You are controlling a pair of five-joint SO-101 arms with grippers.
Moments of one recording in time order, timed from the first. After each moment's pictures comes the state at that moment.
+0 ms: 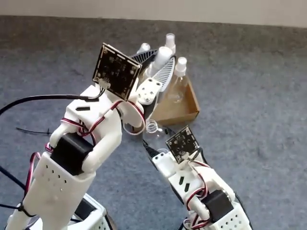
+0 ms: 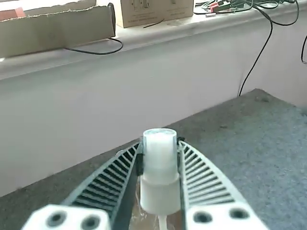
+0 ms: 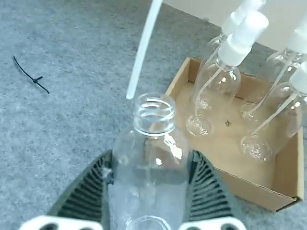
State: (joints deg) left arm 29.1 -45.5 17.9 41.3 1.7; right arm -37.2 -97.8 82.2 45.1 7.8
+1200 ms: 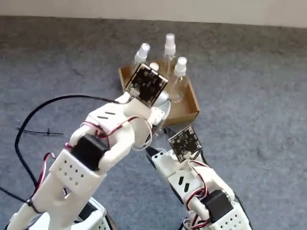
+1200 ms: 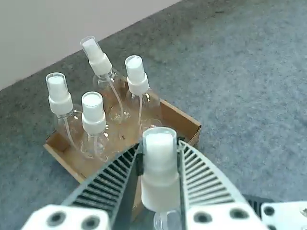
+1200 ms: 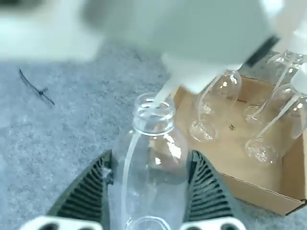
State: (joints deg) left arm 30.3 -46.8 32.0 53.3 2.1; right arm -37.4 -97.8 82.2 42.8 3.4
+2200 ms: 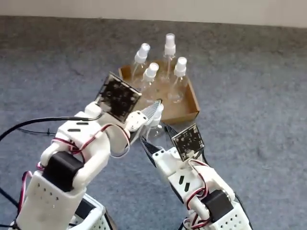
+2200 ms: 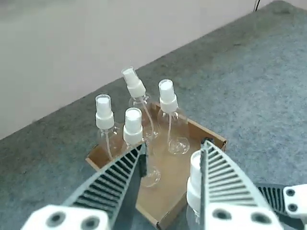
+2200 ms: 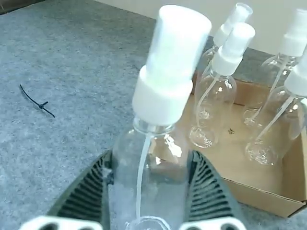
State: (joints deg) left arm 25.7 -58.5 32.9 56.6 -4.2; right arm -37.2 -97.8 82.2 41.9 2.2
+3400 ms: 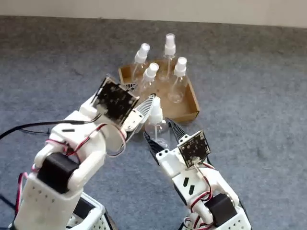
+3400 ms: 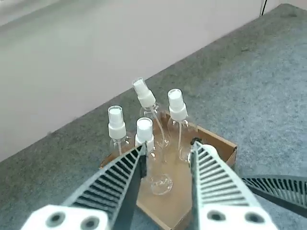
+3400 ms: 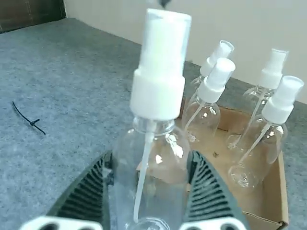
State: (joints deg) left arm 25.4 -56.2 30.1 57.5 -8.0; right arm -35.3 -104.5 82.5 41.8 6.5
